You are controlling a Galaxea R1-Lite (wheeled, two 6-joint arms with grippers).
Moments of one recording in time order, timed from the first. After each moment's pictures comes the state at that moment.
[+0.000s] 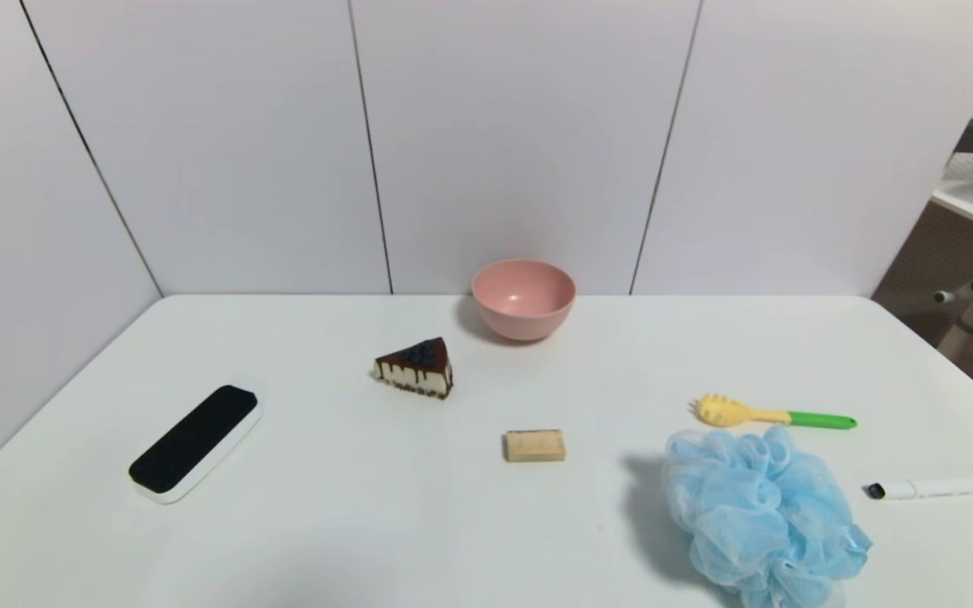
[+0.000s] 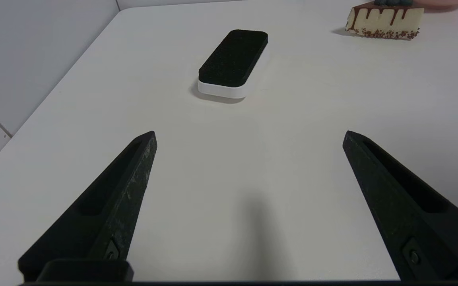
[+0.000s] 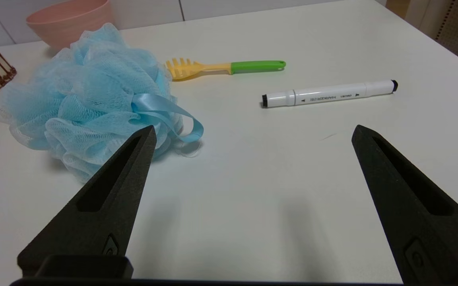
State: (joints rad) left arm 0.01 0.00 0.00 0.00 -0.01 0.03; right arm 0.00 0.00 0.00 0.00 -0.04 0.11
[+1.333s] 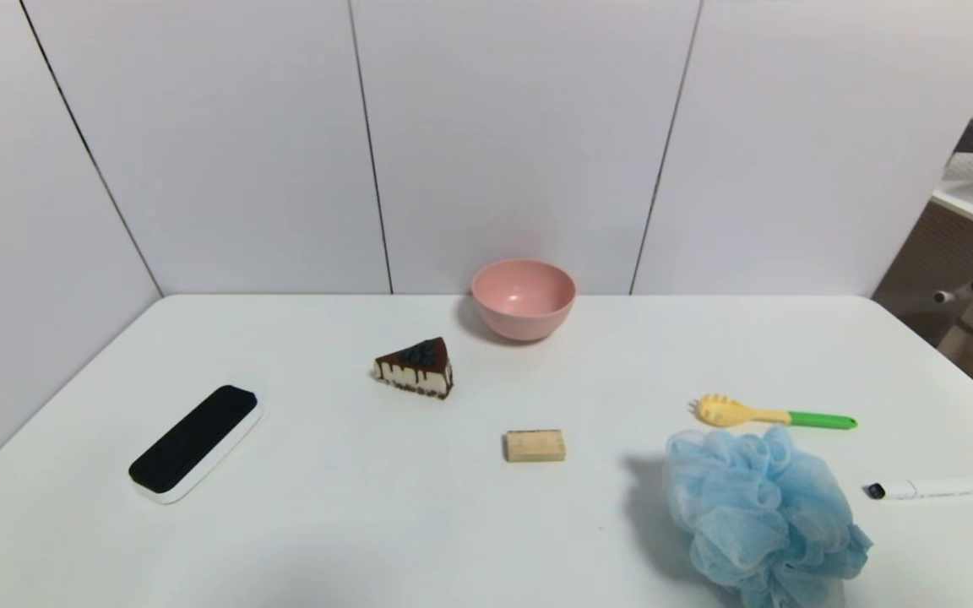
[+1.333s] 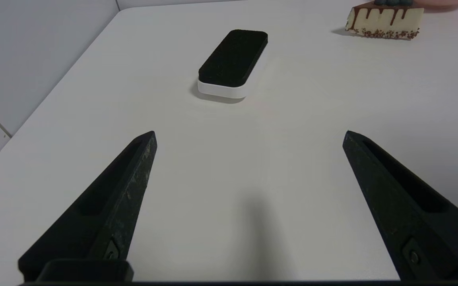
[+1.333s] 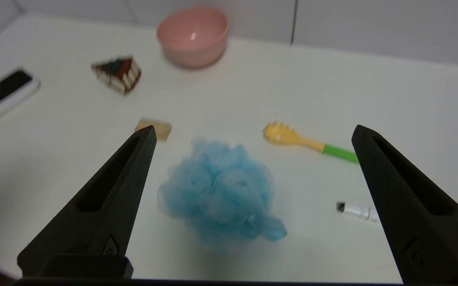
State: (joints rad) left arm 0.01 0.00 0.00 0.00 -0.01 0.03; right arm 0.33 0.84 -0.91 0.35 0.01 0.06
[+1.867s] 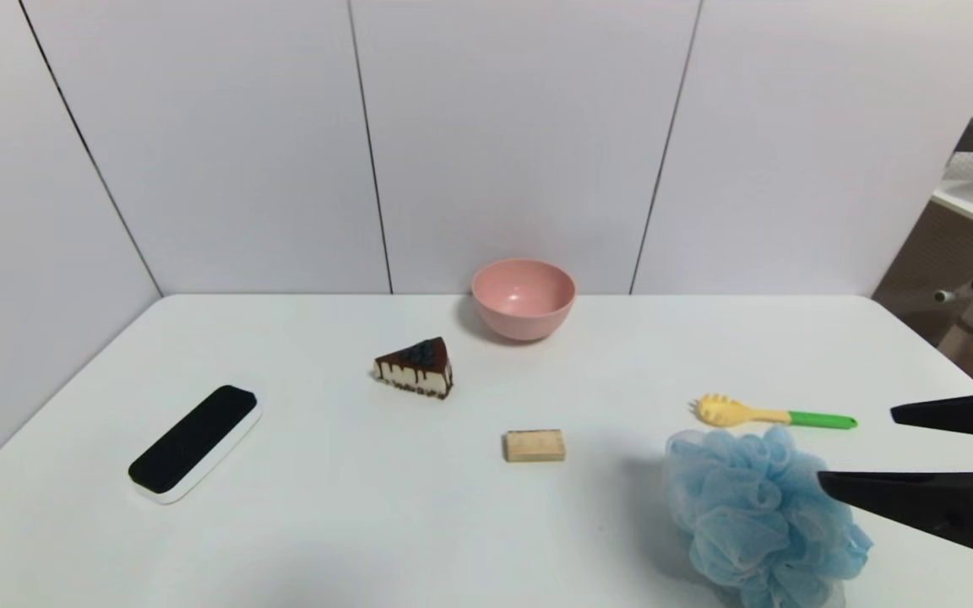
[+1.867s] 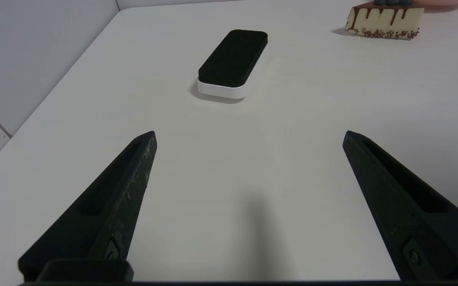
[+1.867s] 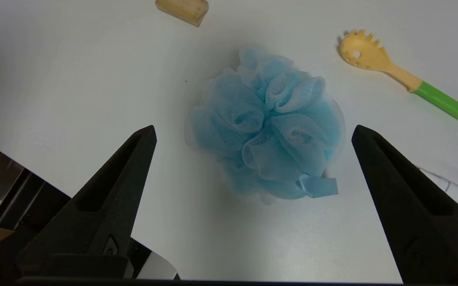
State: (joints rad) left arm 0.01 0.00 0.00 0.00 -0.01 0.03; right arm 0.53 1.15 -1.03 0.56 0.01 0.03
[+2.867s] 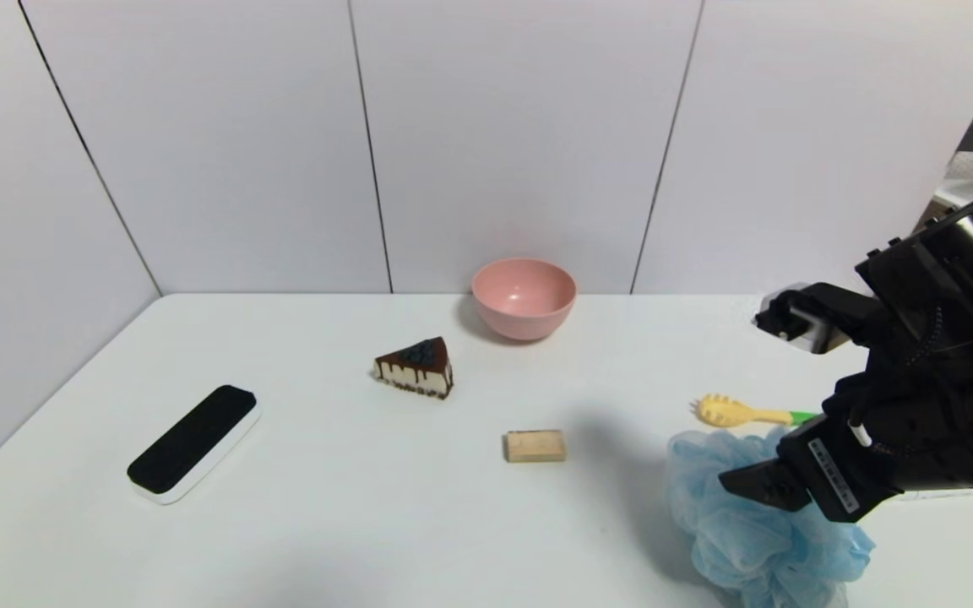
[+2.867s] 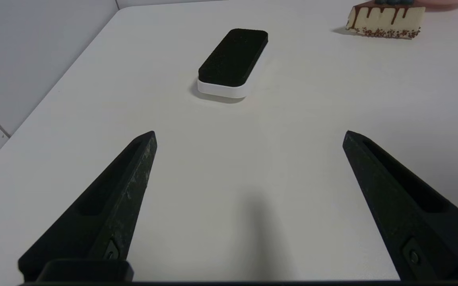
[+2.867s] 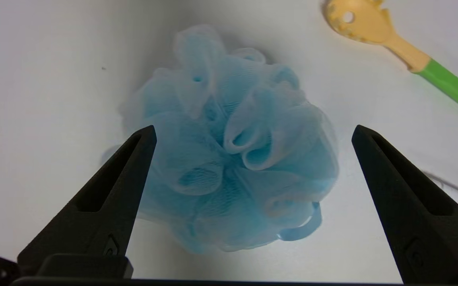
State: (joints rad) left arm 0.01 0.00 0.00 0.00 -0.01 0.03; right arm 0.54 1.44 -1.06 0.56 -0.16 0.02
